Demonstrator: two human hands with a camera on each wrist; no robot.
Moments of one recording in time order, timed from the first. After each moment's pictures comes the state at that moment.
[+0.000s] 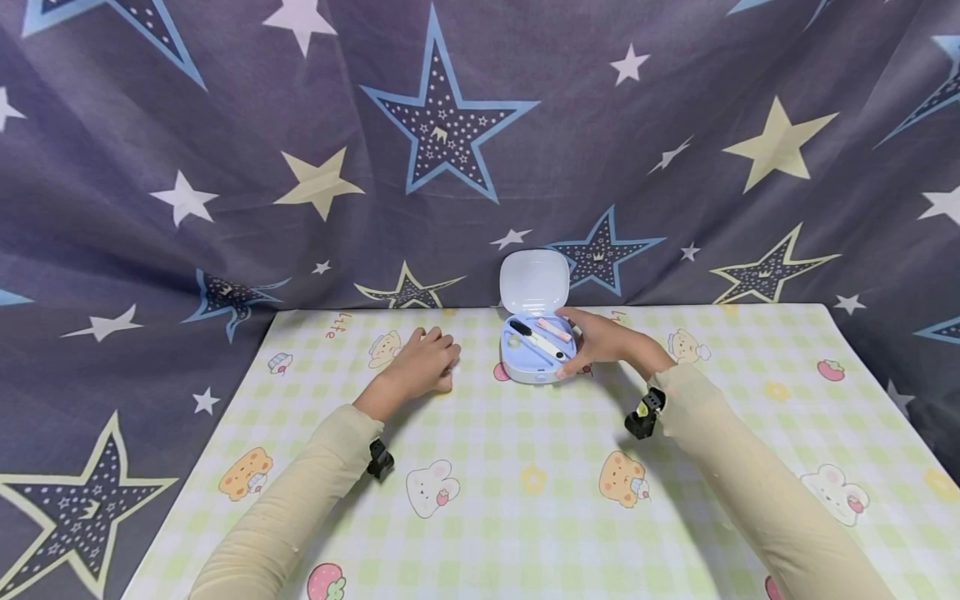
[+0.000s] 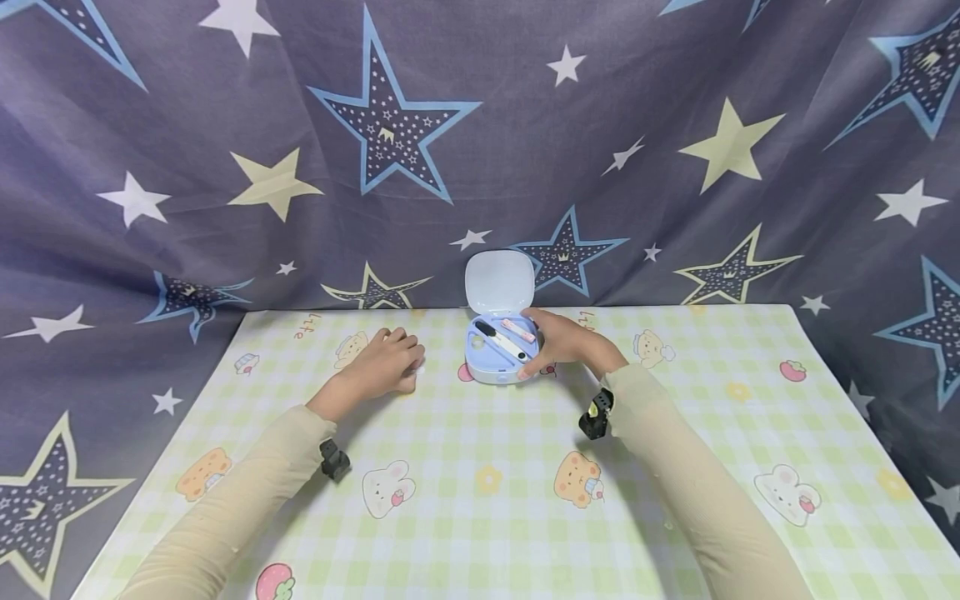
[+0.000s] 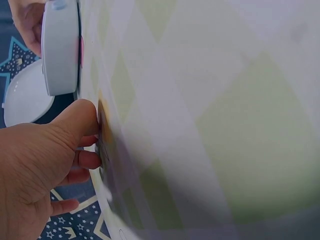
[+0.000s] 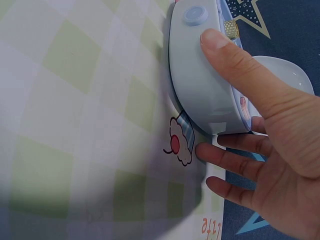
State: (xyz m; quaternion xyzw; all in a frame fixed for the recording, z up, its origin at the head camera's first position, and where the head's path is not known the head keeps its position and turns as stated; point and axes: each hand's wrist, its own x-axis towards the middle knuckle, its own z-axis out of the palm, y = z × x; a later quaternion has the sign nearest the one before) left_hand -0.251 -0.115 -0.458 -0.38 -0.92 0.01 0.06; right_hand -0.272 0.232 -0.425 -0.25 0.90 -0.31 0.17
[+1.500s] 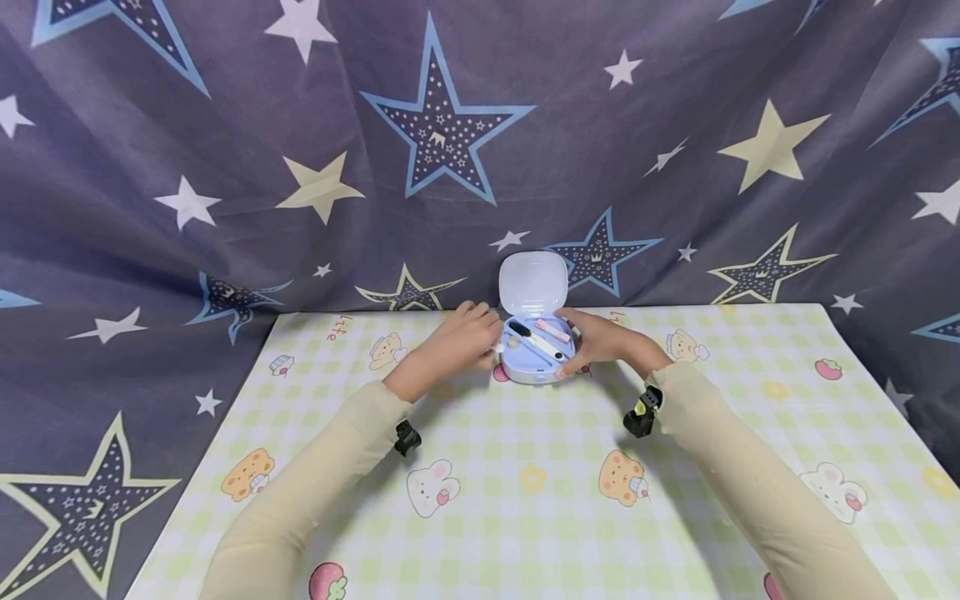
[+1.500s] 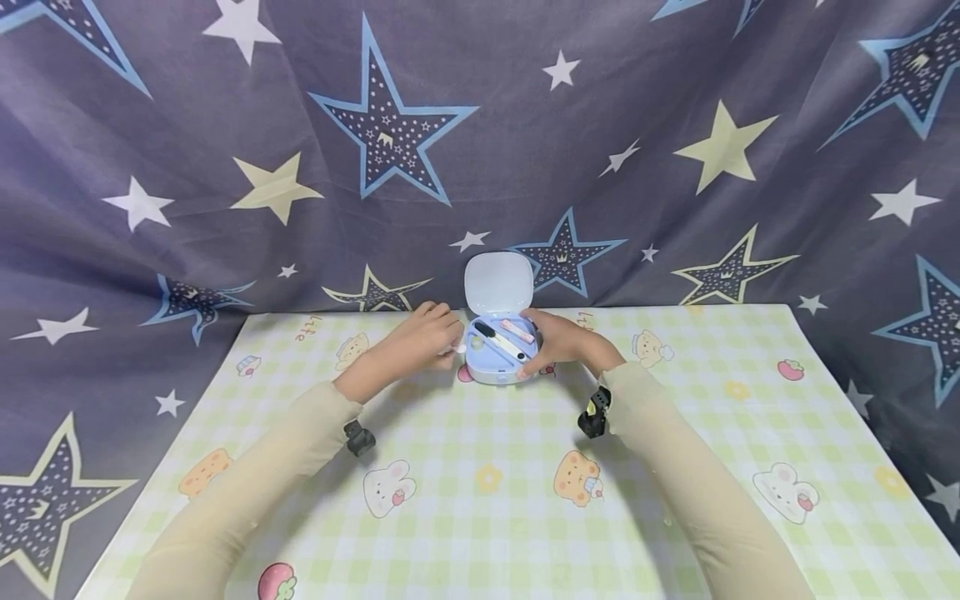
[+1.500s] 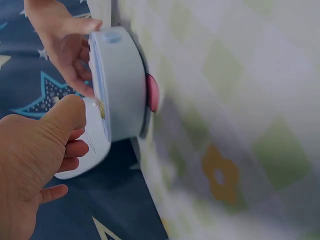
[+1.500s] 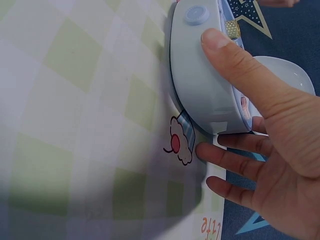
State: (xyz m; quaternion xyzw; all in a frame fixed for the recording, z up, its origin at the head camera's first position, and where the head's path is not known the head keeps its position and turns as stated) left_hand -0.258 -0.051 -0.409 -0.46 -0.86 0.07 0.19; right_hand -0.274 0.232 -0.425 -0.25 0.90 -0.30 0.18
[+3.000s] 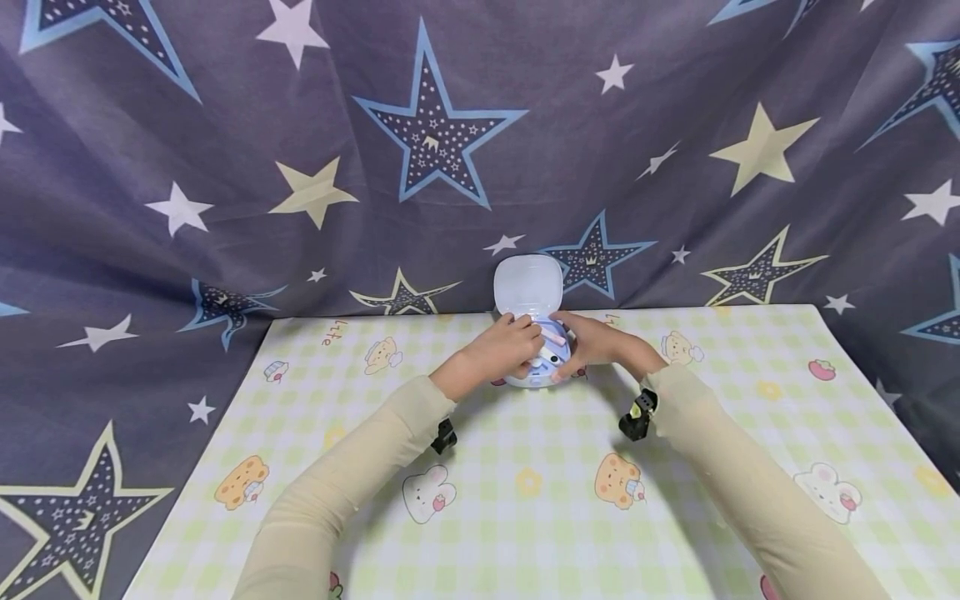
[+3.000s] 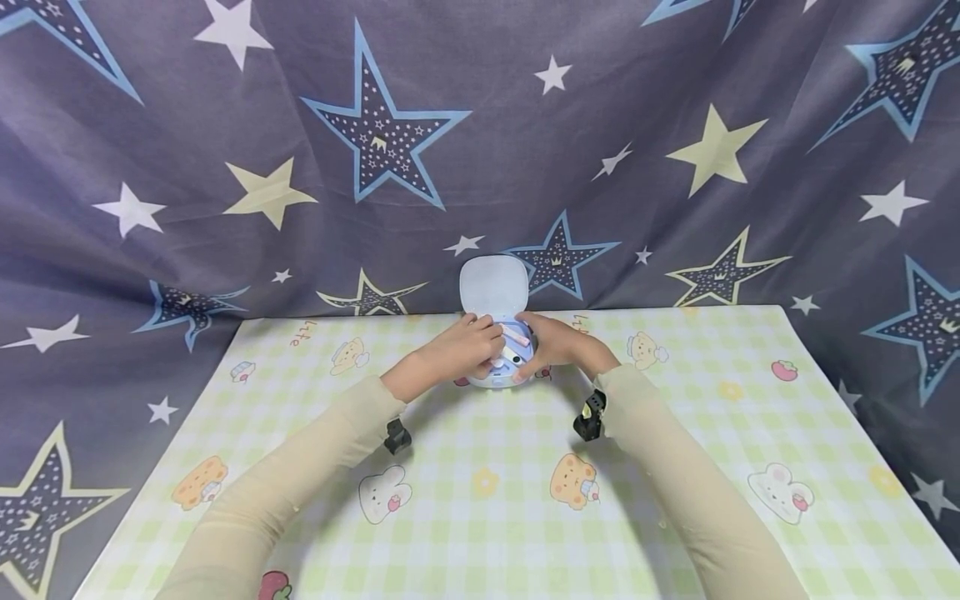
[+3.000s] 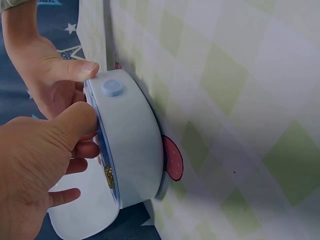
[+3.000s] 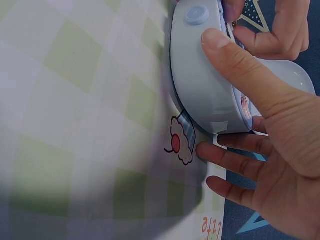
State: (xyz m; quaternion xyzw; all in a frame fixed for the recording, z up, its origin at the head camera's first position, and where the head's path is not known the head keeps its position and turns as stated) left_hand -0.258 0.015 -0.413 -0.48 -0.86 0.16 0.09; right_hand -0.275 0.232 -0.423 -0.24 0.90 -0.30 0.20
